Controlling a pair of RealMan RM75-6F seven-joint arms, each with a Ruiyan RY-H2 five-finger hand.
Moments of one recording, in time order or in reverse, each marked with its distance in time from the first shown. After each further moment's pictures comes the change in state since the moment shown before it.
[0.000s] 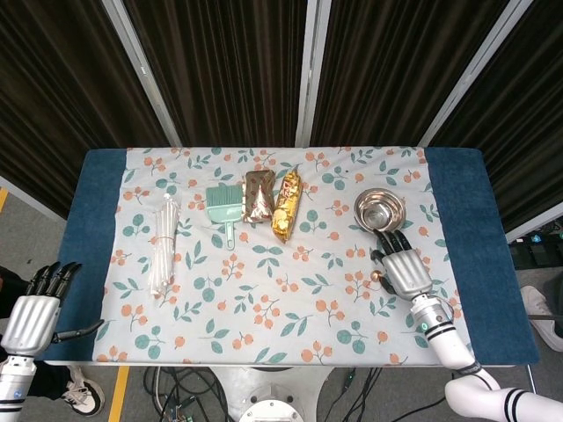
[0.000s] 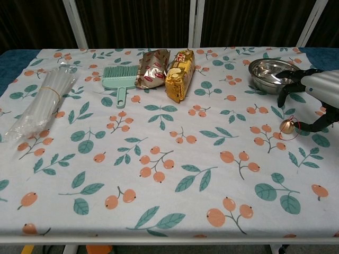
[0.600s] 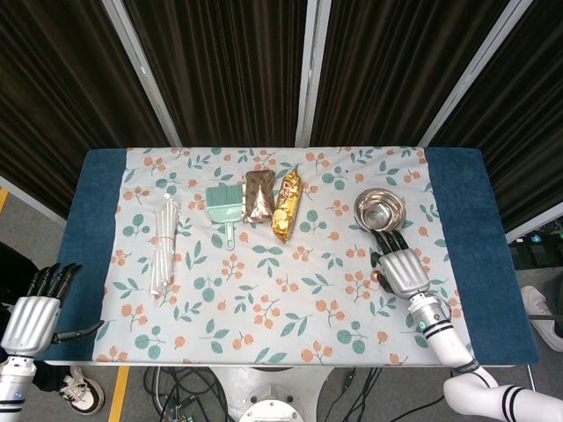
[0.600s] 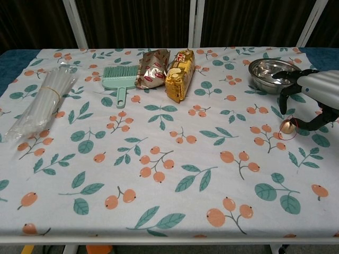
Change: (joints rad) left arm 0.002 0.000 0.003 0.003 -0.002 -0.002 -0.004; right arm 0.022 -0.001 -0.013 0.002 0.016 -0.006 0.003
